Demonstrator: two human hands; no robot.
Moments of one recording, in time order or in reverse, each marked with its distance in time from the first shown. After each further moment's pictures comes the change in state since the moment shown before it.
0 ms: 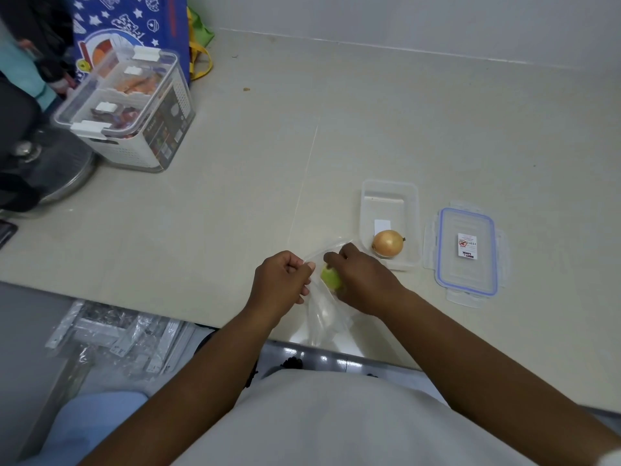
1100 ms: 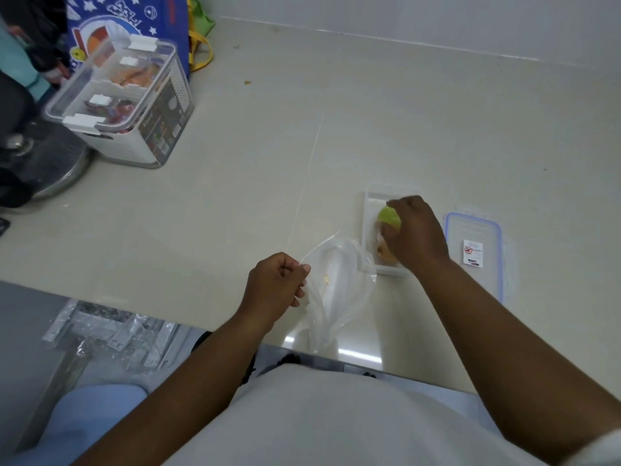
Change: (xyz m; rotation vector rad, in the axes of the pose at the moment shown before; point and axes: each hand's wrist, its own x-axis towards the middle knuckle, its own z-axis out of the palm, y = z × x) left_hand 0.012 -0.004 -0.007 -0.056 0.007 -0.014; right_hand 0.035 0.089 -0.028 0.215 0.416 0.363
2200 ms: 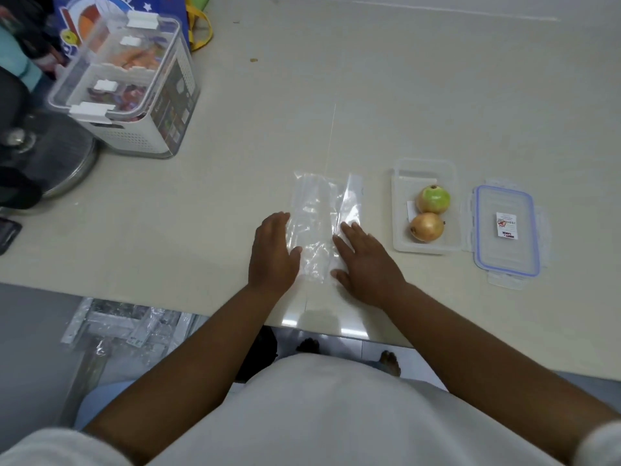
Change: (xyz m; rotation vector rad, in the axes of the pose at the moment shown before) left_hand 0.069 -0.058 -0.052 0.649 0.137 0.491; right_hand -0.068 -0.080 0.109 -0.252 -0.368 -0.318
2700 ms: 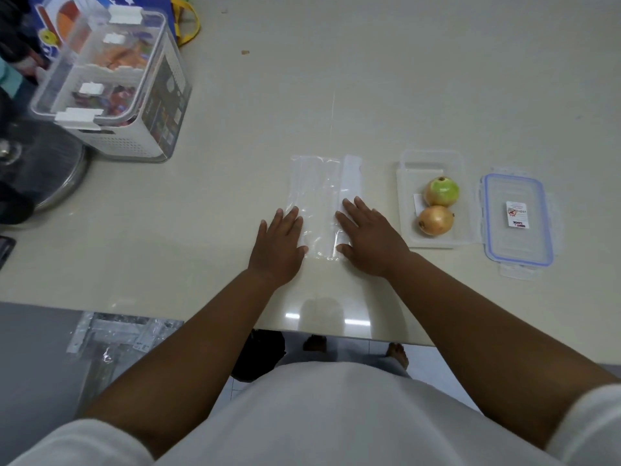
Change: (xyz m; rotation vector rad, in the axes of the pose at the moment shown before) left_hand 0.035 -0.023 0.001 0.434 -0.408 0.197; right_hand 0.043 0.010 -0.018 -0.014 -0.039 0.050
